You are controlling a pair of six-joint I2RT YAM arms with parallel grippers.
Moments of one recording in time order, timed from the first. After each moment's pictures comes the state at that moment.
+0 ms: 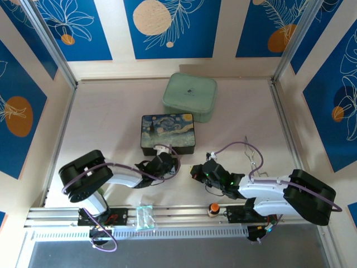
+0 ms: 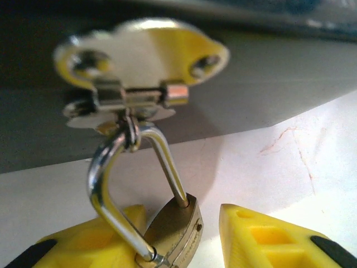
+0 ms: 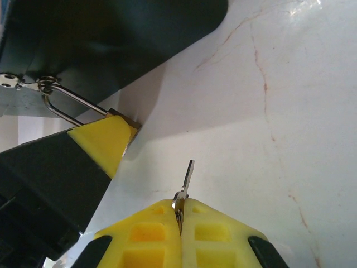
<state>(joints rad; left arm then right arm) -1.02 1.64 0.52 0.41 -0.29 -0.82 0.99 1.17 0.22 0.28 0.16 1.26</state>
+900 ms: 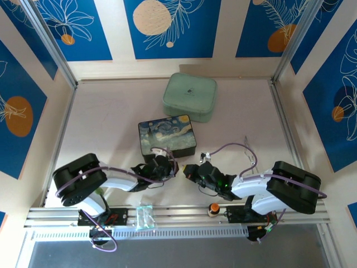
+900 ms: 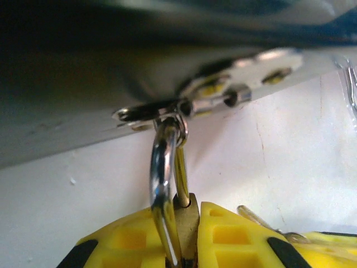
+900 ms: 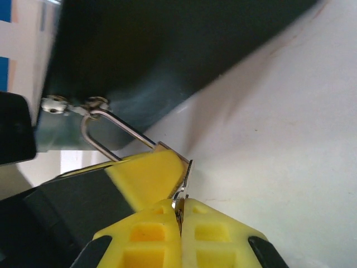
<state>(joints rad) -1.01 1.56 0.45 0.46 -0.15 -1.00 1.06 1.34 0.21 0.60 0.20 1.32</state>
